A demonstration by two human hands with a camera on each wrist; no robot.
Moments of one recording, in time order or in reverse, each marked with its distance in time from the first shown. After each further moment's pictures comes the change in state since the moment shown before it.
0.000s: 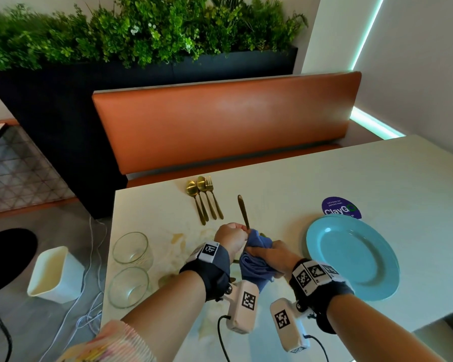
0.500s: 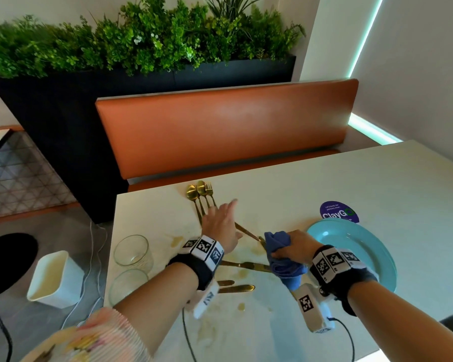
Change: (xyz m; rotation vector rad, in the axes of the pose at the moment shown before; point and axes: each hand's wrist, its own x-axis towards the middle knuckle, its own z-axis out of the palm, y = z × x) left_hand 0.001 0.013 -0.025 1.011 0.105 0.474; right_hand -0.011 -0.007 -0.056 -0.584 0.037 -0.151
